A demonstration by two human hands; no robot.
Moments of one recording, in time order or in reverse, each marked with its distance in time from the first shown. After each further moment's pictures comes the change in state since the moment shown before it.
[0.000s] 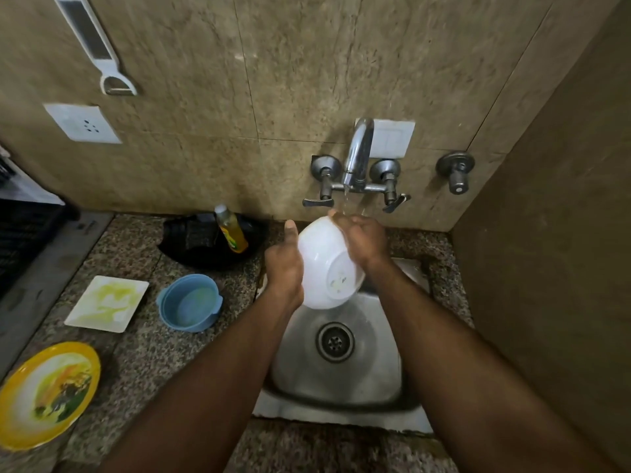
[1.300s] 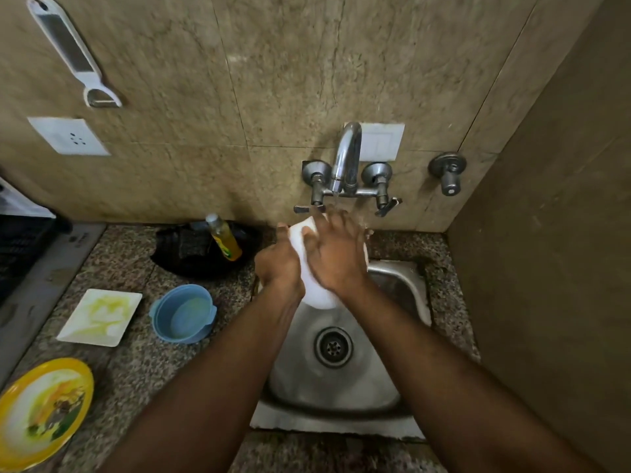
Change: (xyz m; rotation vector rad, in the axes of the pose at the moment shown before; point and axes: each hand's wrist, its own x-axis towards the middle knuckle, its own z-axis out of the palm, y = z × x) left_hand 0.016 0.005 0.017 0.026 0.270 0.001; right_hand -0.026 -0.010 0.024 -0.704 0.041 -0.453
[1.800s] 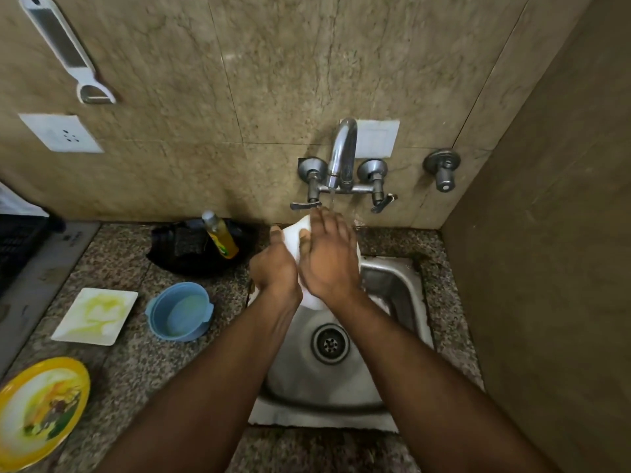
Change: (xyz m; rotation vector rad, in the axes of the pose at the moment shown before) left_hand 0.002 -0.012 -0.005 -0.061 0.022 -0.033; right_hand -0.022 -0.018 0.007 -0.033 0.123 0.005
